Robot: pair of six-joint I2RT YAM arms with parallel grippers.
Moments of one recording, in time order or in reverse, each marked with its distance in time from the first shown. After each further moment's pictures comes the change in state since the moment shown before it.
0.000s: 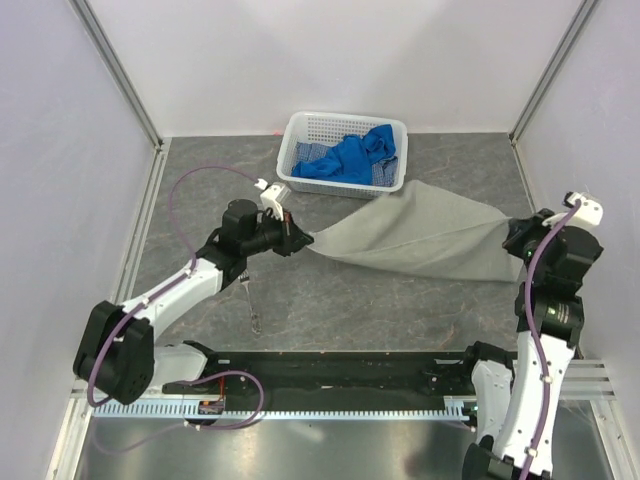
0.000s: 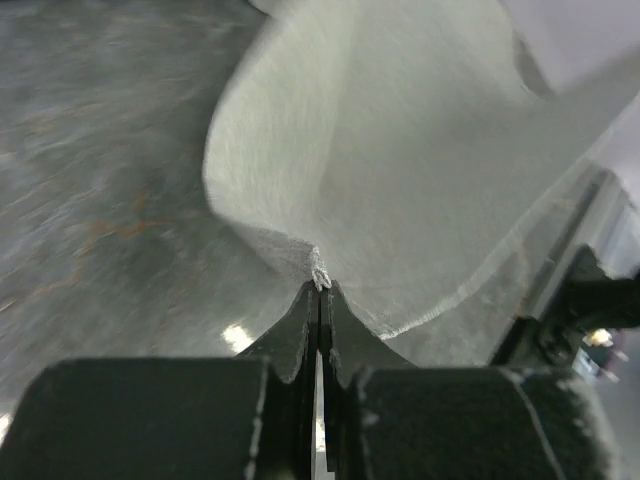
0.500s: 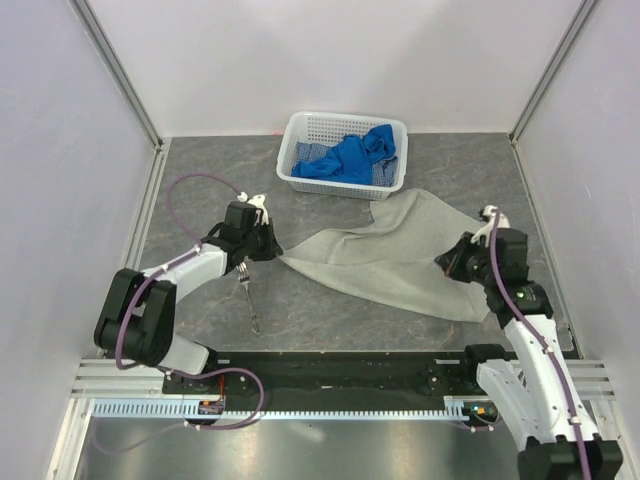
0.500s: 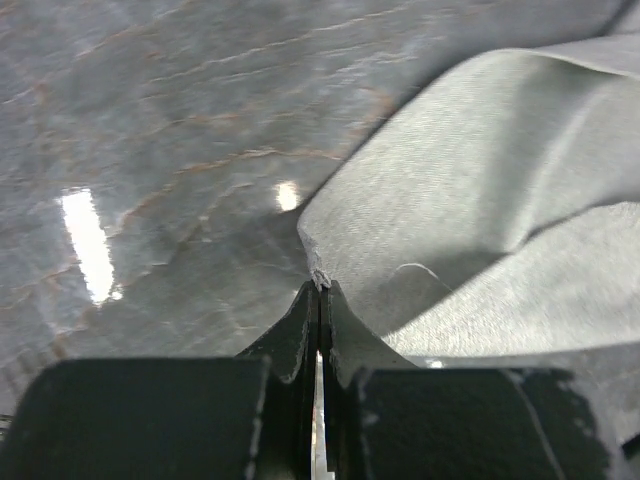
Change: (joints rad) left arm 0.122 0.163 0.005 -0.227 -0.284 -0.011; right arm 0.378 0.101 -0.243 -0.047 -0.149 0.117
